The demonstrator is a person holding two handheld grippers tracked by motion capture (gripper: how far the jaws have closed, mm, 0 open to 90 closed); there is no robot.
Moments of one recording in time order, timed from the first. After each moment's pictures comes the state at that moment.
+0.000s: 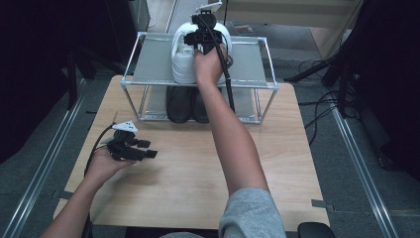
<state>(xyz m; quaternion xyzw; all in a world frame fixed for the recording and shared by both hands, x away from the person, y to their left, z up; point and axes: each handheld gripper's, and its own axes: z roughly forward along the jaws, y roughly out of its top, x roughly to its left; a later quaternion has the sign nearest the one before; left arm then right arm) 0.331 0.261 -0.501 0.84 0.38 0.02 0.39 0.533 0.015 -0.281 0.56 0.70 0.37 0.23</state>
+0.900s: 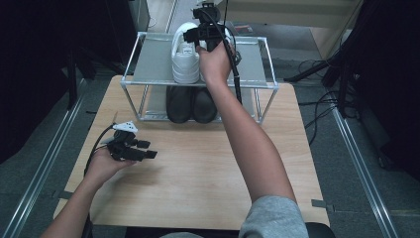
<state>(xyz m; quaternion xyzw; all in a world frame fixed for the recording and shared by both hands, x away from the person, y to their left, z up) 0.331 0.261 -0.502 0.84 0.38 0.02 0.38 0.502 0.003 -0.249 0.52 0.73 0.39 0.21</state>
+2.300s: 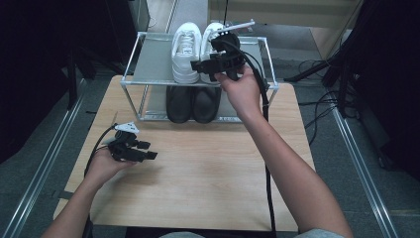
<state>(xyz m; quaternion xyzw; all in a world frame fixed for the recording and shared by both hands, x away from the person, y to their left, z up) 0.331 0.259 -0.504 0.85 0.38 0.02 0.37 0.424 -0.053 -0.267 0.38 0.79 0.46 0.14</state>
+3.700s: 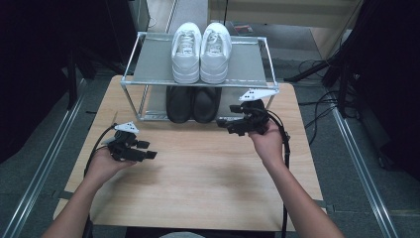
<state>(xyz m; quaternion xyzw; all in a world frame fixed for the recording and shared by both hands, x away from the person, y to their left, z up) 0.331 0.260 -0.504 0.85 0.38 0.03 0.37 0.378 -0.139 -0.398 0.30 0.82 0.47 0.10</state>
